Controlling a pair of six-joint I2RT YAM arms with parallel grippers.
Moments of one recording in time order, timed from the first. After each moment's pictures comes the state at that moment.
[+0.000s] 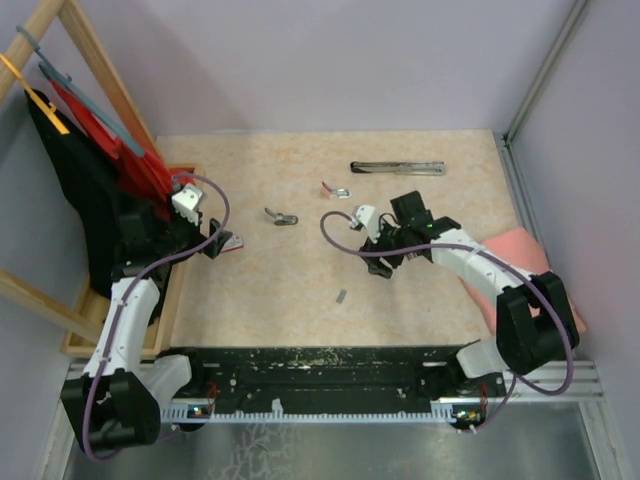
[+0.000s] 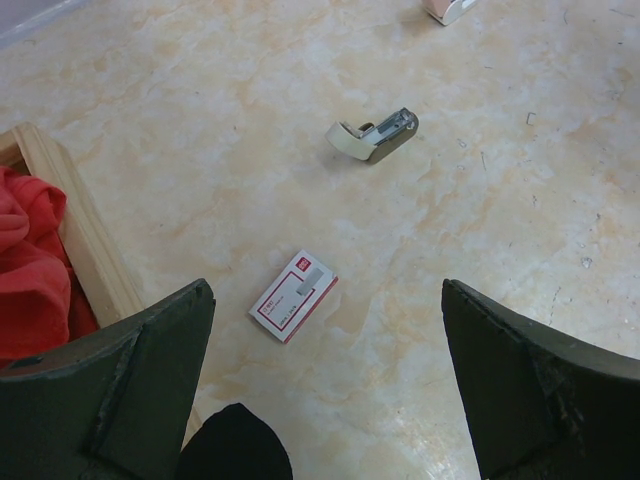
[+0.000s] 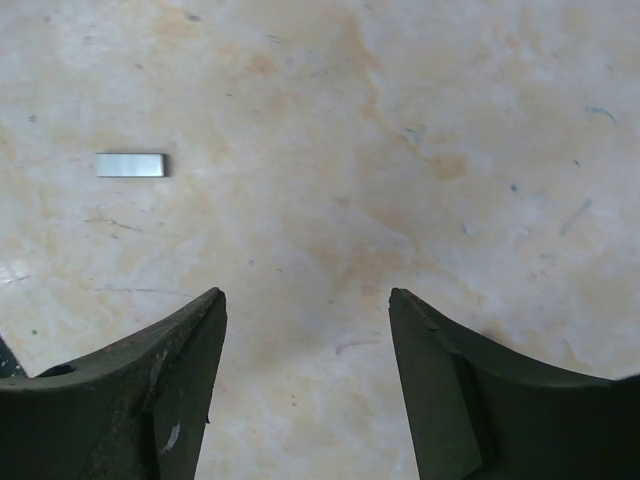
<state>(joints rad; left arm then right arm) 0.12 1.00 0.73 -0.18 0.63 0.37 0.38 1.41 0.93 -0.51 -0.41 -0.60</state>
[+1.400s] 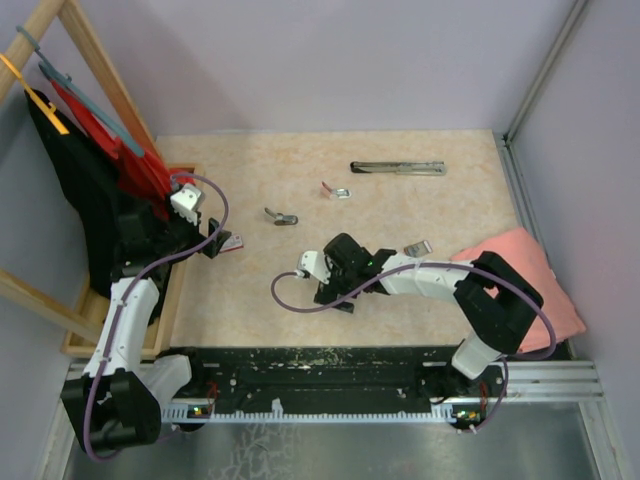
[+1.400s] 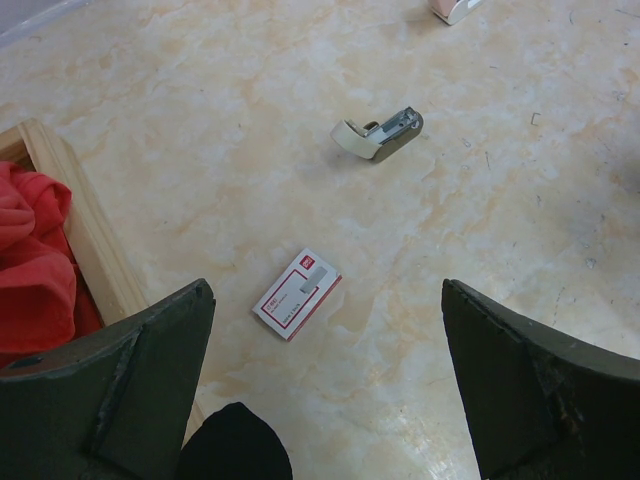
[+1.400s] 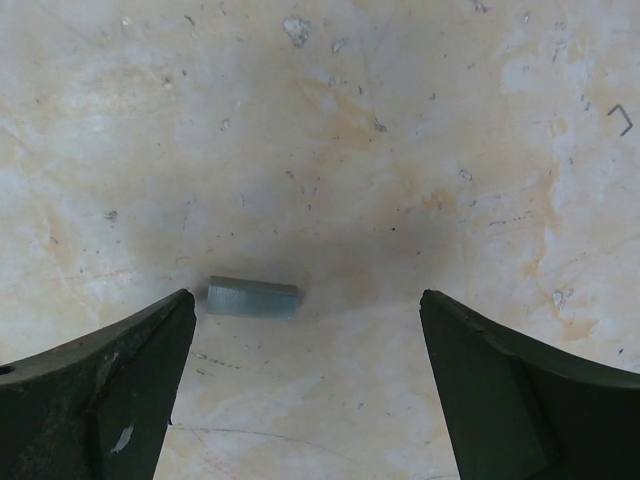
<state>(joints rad) 0.13 1.00 0.73 -0.18 0.63 0.37 0.89 1.59 0.88 -0.30 -0.06 -0.51</state>
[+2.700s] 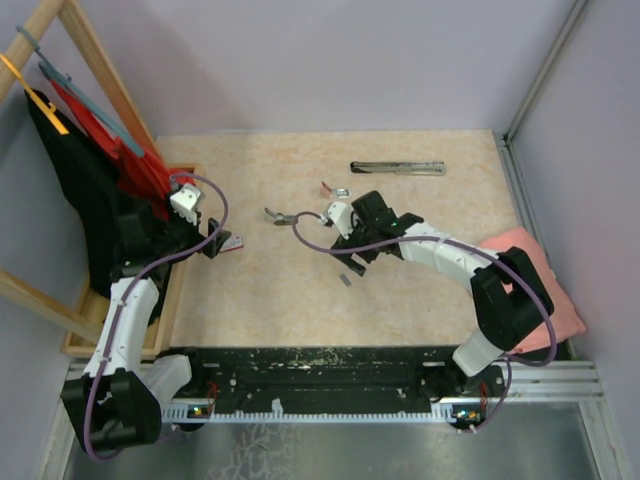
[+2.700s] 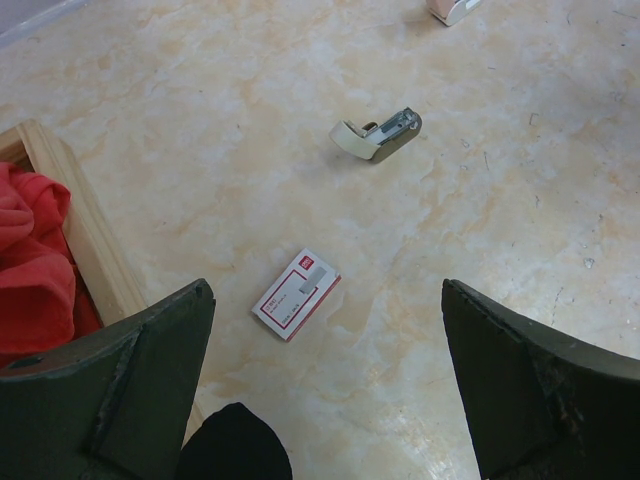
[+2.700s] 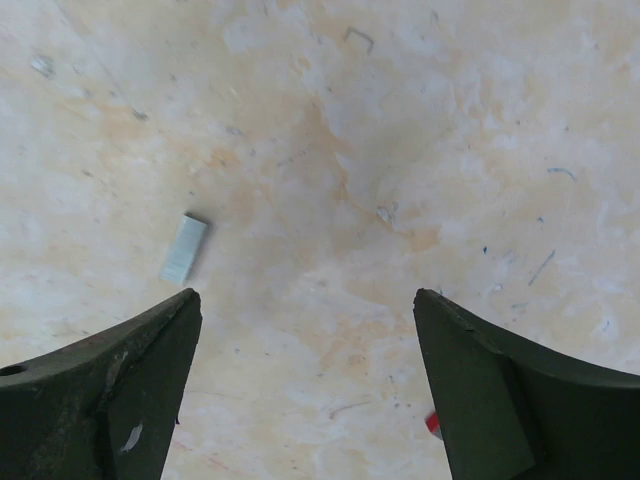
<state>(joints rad) 0.13 0.99 0.73 -0.18 0.64 0.37 0.63 1.58 1.02 -0.43 -0.09 -0.46</state>
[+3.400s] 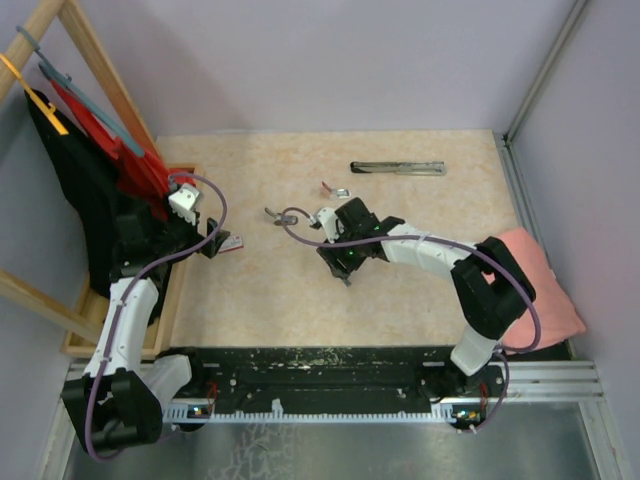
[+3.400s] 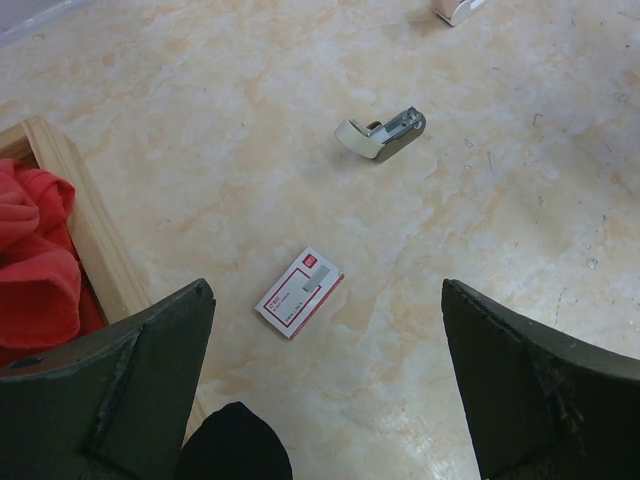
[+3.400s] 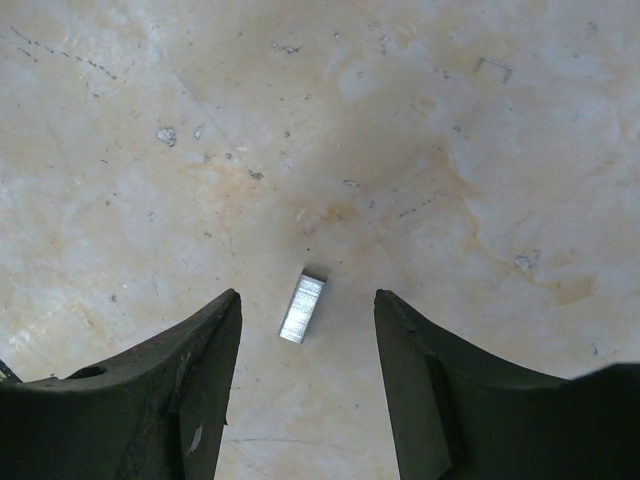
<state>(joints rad) 0.14 0.99 0.73 -0.18 0.65 0.37 0.69 1.67 1.08 -0.41 -0.20 -0.18</state>
